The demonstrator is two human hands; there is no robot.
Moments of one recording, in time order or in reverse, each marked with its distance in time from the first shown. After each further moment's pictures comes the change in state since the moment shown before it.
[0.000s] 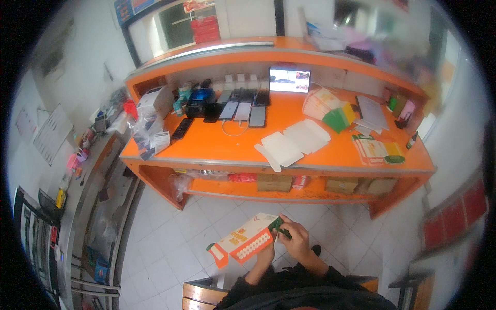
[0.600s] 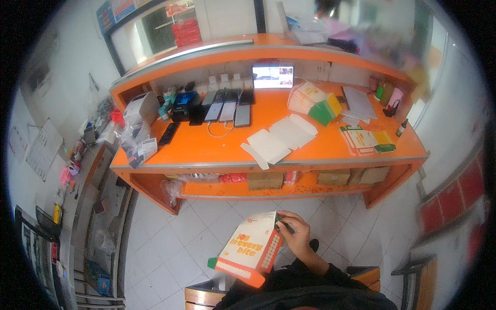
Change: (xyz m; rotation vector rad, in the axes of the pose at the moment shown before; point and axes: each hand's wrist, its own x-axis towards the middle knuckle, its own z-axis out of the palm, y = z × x) left_hand -0.030 -0.018 -0.033 -0.081 -0.512 -0.140; right_hand 0.001 -0.001 -0.015 0.187 0.099 0.215
